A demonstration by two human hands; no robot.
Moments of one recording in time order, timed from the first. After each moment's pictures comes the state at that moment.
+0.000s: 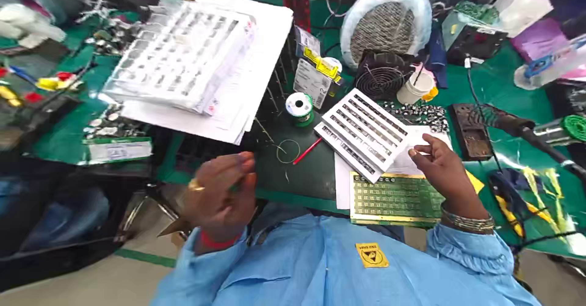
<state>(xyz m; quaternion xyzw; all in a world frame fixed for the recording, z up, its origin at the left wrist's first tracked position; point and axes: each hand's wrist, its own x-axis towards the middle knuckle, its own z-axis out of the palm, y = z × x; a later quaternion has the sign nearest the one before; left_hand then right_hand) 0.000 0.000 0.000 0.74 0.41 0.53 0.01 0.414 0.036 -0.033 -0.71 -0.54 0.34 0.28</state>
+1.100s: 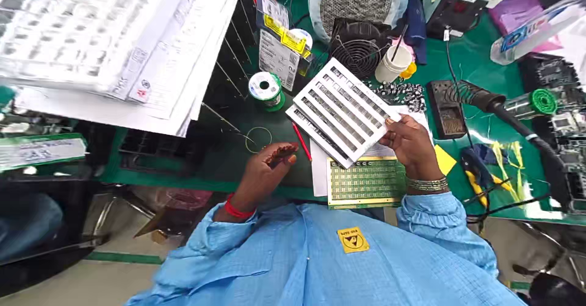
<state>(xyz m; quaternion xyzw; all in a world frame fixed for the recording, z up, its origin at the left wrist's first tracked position) 0.076 0.022 -0.052 0.62 0.47 0.41 0.49 0.398 0.056 -0.041 -0.58 -0.28 0.56 0.52</state>
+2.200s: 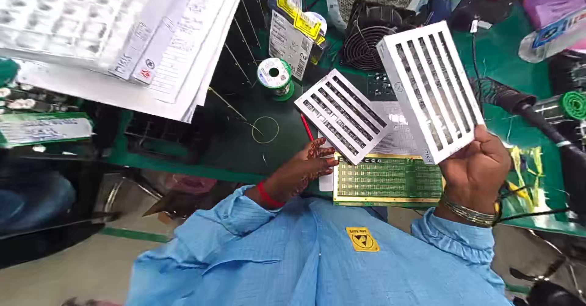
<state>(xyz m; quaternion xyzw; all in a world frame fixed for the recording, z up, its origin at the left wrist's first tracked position) 0.119 0.023 -0.037 0.33 0.42 0.27 0.80 0.440 0.018 -0.028 -0.44 -0.21 0.50 0.72</state>
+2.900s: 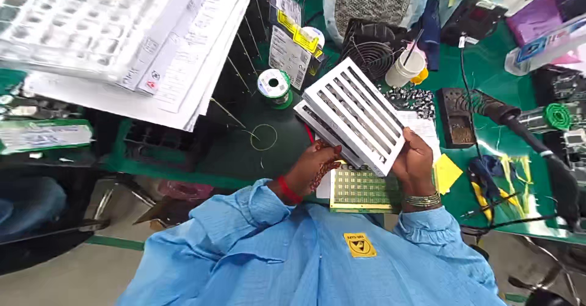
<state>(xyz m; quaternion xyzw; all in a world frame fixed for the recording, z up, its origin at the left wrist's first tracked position) 0.158 0.041 -0.036 0.25 0.46 0.35 0.78 0.382 0.044 -0.063 -0.42 -0.22 0.58 0.66</state>
